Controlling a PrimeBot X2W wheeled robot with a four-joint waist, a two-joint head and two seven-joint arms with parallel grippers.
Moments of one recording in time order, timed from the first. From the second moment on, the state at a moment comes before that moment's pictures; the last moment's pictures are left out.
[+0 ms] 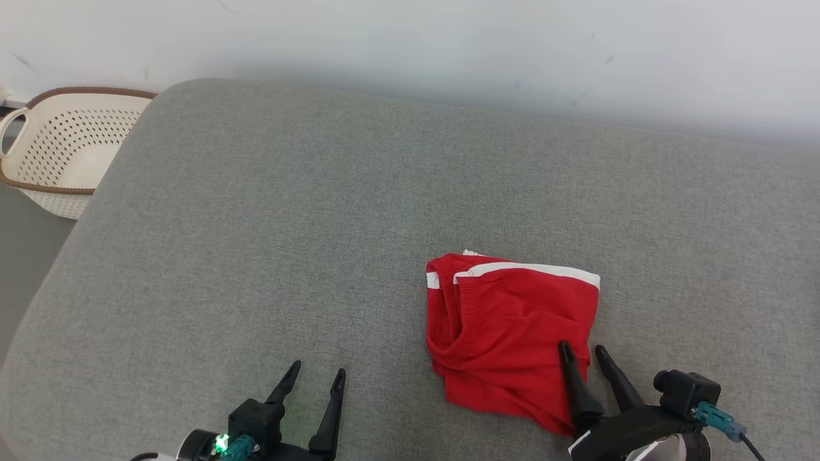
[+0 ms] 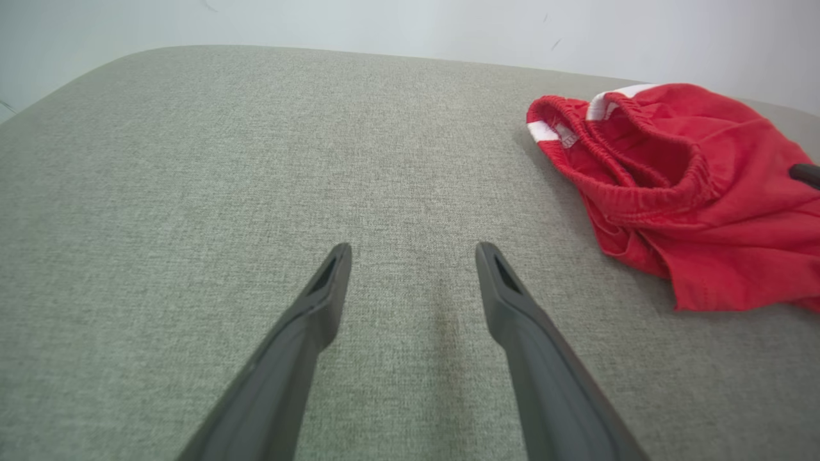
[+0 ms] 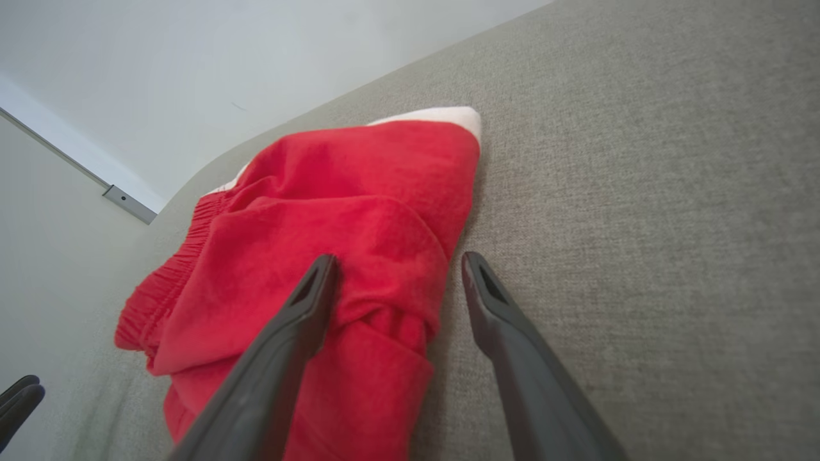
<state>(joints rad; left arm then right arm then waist) -0.29 0.05 -0.33 0.44 -0.18 0.03 -0.26 -0.23 -0.17 0.42 0.48 0.62 0.13 -0.26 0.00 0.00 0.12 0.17</state>
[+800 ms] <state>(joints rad) -0.28 0.05 -0.32 0.44 -0.18 0.03 -0.26 -0.29 -0.18 0.42 0.52 0.58 0.13 -0.26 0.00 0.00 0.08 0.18</state>
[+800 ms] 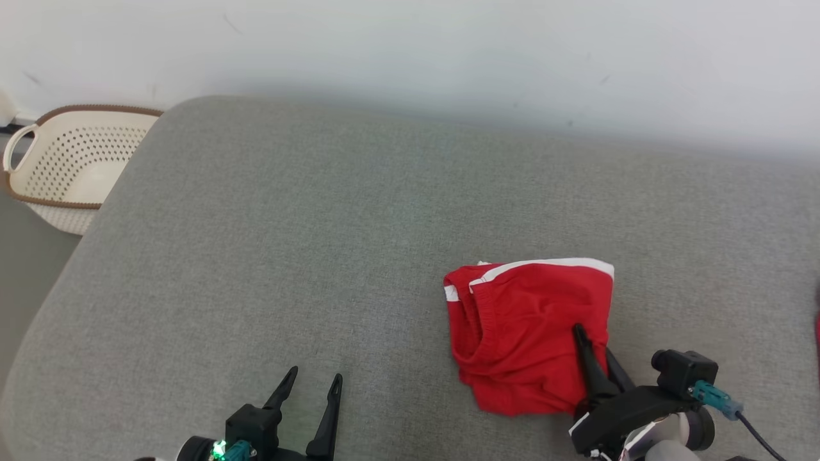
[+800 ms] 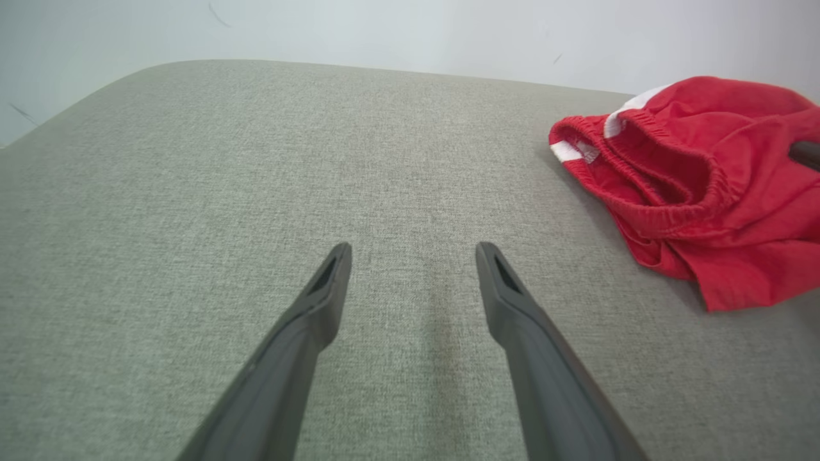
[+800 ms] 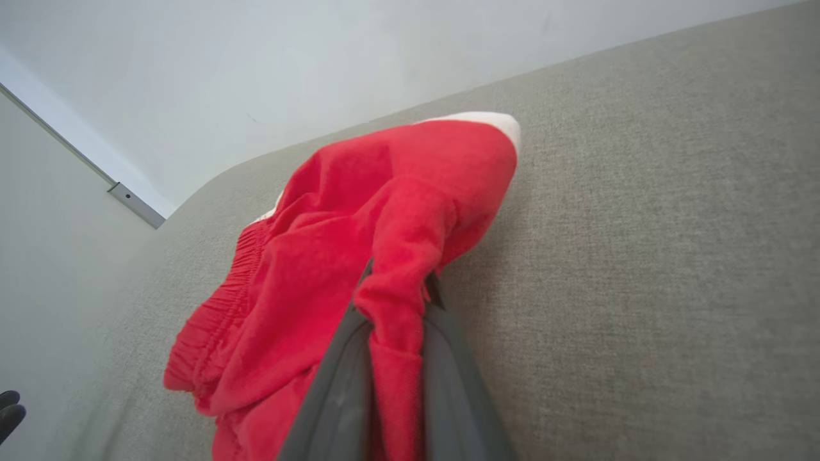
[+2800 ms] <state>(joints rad) -0.29 0.05 -0.27 0.32 -0.12 0.04 -0.26 -0.36 -0.22 0.56 0.56 0.54 0.13 -0.26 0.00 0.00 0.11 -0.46</state>
